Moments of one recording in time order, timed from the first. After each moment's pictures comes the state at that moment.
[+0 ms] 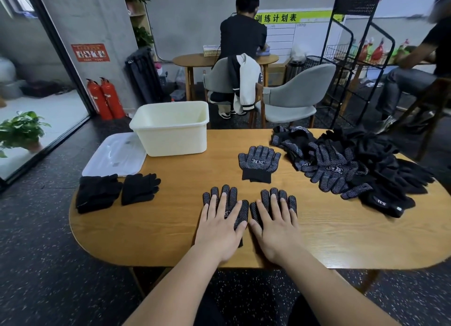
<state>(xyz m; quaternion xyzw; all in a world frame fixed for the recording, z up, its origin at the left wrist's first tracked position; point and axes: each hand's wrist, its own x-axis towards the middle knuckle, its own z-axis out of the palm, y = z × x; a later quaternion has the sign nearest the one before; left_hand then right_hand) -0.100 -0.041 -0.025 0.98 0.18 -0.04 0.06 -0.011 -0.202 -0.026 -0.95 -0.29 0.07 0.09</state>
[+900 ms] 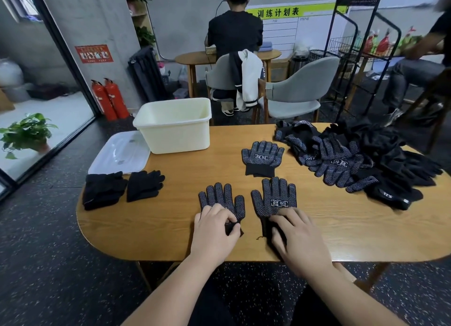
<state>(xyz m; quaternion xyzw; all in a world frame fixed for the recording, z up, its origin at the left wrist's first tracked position) -0.133 -0.039 -0.031 0.94 0.19 0.17 0.21 -0.019 -0.257 -0.041 -0.88 -0.40 -0.13 0.20</state>
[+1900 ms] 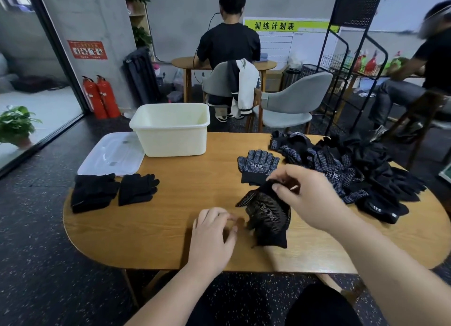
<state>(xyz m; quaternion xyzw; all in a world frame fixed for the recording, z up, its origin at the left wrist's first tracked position) -0.134 -0.044 -0.022 0.93 0.16 0.23 0.24 0.001 -0.237 0.134 -0.85 -0.38 0.02 0.37</state>
